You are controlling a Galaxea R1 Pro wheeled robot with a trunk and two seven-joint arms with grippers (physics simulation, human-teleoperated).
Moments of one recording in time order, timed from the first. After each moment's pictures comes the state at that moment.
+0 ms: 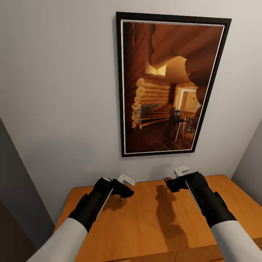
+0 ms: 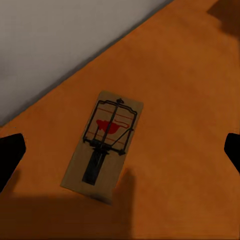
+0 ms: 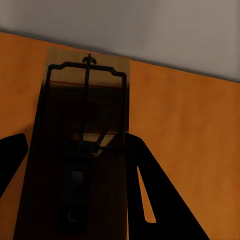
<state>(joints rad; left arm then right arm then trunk) -0.68 -0.14 -0.31 -0.96 -0.24 0.75 -0.39 -0.65 -0.13 0.14 -1.16 0.23 0.96 0.34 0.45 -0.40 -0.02</state>
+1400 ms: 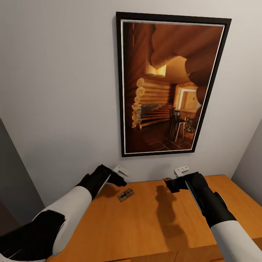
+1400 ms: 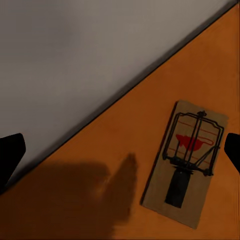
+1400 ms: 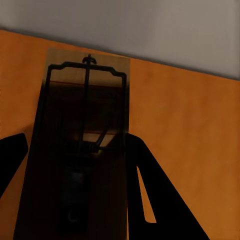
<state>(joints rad) -1.00 -0.16 -0.20 -0.41 -0.32 0.59 -0.39 -0.65 -0.13 0.13 -1.15 0.23 0.96 0.35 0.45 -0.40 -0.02</state>
